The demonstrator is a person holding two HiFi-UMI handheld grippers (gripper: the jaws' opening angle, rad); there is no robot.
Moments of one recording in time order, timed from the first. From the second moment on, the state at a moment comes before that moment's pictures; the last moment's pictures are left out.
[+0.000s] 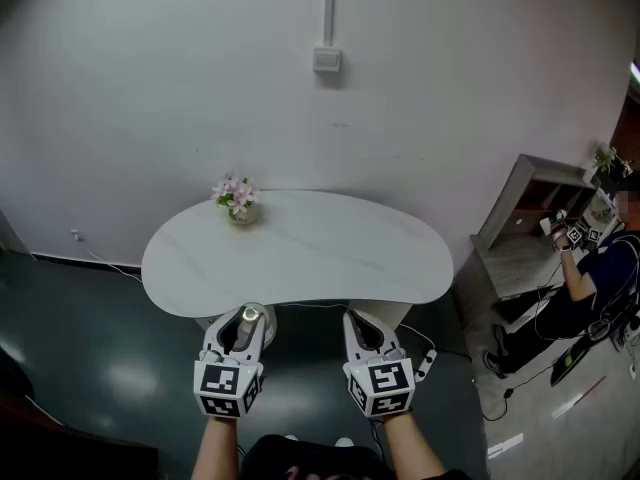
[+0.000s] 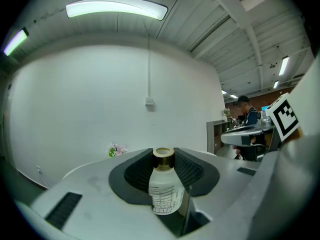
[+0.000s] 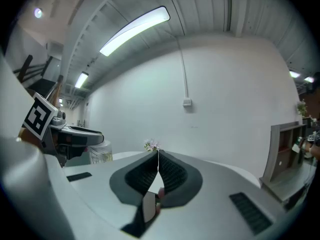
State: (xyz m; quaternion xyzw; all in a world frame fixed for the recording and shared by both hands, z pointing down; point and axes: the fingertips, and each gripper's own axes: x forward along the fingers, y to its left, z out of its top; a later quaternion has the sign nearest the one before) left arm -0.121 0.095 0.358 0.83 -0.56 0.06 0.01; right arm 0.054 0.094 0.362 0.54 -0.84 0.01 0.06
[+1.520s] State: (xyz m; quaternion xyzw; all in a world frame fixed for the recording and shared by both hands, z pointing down) left arm -0.158 0.090 0.369 0.84 -0.53 0.06 0.00; right arm 0.015 0.094 0.373 0.56 -0.83 0.02 0.06
